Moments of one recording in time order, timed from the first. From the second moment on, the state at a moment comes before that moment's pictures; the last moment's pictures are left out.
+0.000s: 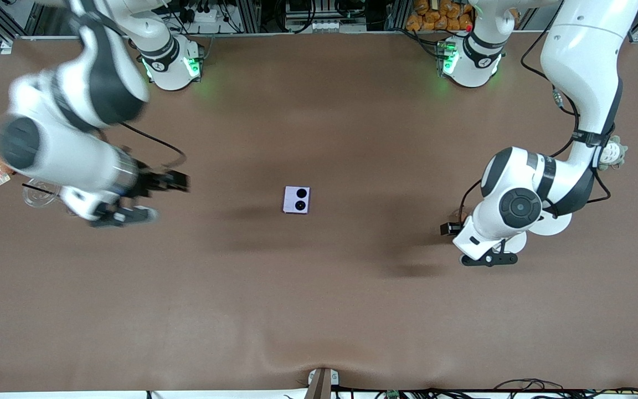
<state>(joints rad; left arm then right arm) 0.00 0.53 -0.31 -1.69 0.26 2.06 -0.44 0.33 0.32 -0.05 -1.62 0.18 1.78 0.18</state>
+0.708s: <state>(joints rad) 0.00 0.32 -0.36 -1.60 0.26 1.75 -0.44 0.63 0.60 -0.05 -1.62 0.18 2.15 0.47</state>
